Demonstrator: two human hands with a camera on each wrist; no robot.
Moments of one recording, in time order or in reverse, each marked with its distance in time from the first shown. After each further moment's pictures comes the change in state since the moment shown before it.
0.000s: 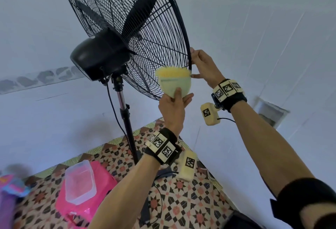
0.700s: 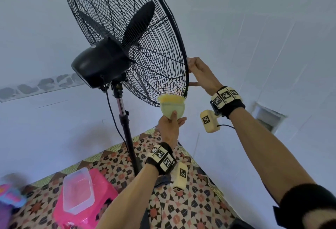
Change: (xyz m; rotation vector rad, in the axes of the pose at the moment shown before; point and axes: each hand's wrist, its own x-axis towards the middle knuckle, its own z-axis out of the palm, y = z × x) left_hand -0.005 -0.046 -0.035 0.125 0.046 -0.161; right_hand -0.008 -0.002 -0.006 0.009 -0.062 -0.015
